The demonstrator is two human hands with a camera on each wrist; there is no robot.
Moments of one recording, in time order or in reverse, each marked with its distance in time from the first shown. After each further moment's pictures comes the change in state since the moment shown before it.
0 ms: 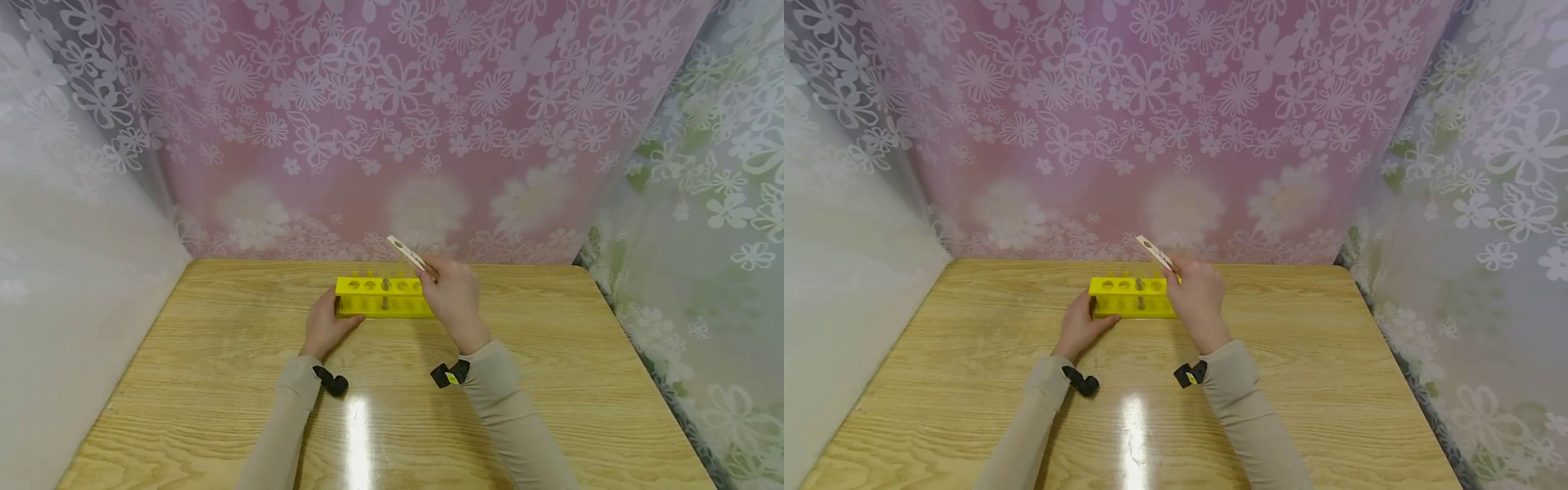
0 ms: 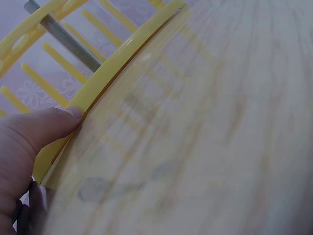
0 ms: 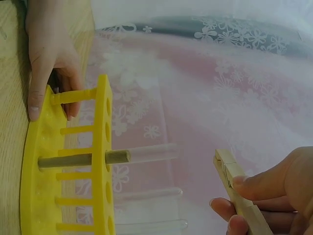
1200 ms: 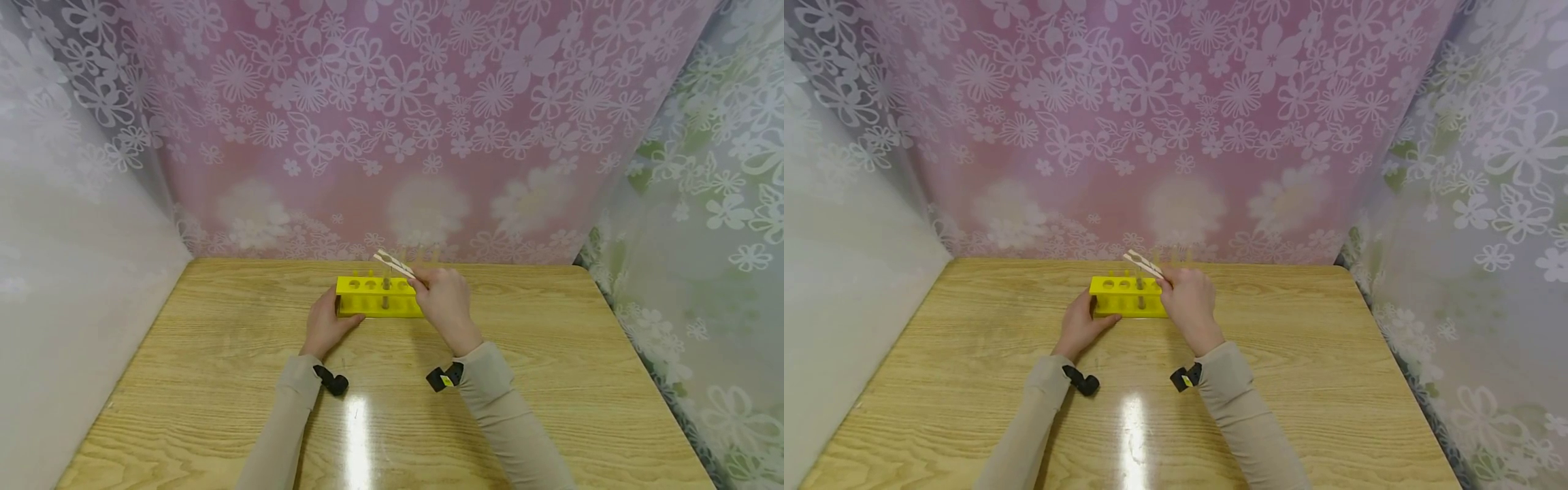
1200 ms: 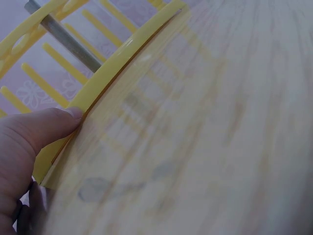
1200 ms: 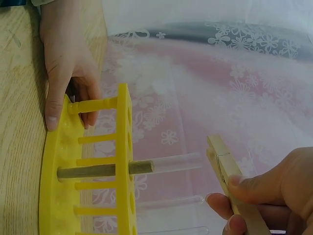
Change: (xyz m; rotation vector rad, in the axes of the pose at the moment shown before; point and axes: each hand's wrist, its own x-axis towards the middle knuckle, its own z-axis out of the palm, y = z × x) left_hand 0.004 -0.001 0.002 0.022 0.012 -0.002; right_hand -0.002 0.005 0.016 0.004 -0.069 -0.056
